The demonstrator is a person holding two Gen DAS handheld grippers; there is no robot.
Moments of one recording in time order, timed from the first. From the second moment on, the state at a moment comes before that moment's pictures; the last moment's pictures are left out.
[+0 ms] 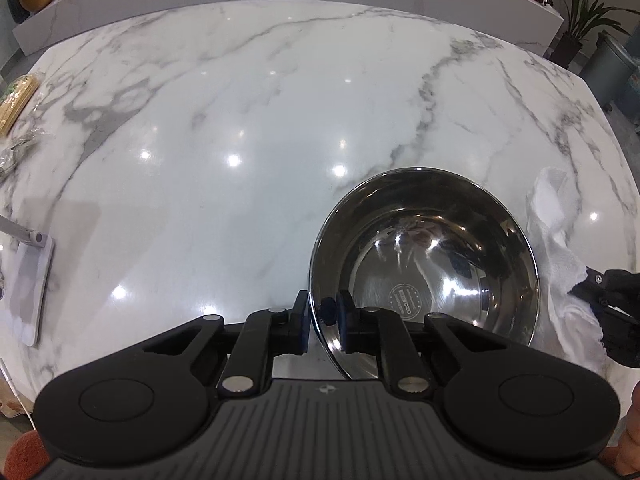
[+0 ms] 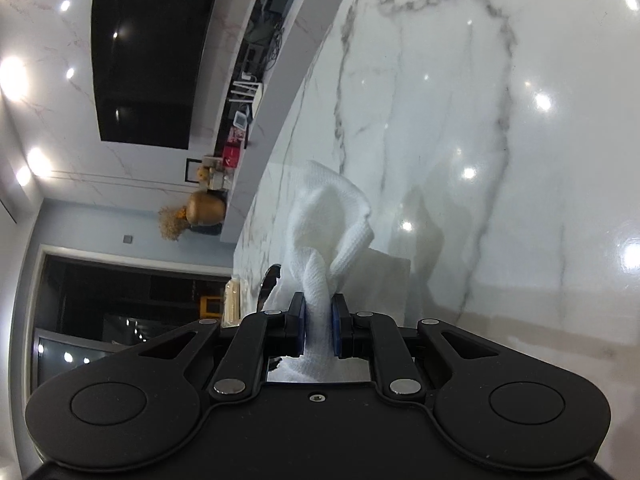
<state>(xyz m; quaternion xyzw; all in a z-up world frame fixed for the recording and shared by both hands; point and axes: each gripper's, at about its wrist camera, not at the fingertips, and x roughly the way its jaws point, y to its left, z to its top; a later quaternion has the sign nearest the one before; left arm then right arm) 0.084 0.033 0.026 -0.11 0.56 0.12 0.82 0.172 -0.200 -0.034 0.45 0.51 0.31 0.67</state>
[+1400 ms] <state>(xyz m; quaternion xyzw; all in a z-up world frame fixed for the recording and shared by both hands) 0.092 0.028 0.028 -0.05 0.56 0.12 0.81 0.162 -0.236 -0.037 0.43 0.52 0.32 0.66</state>
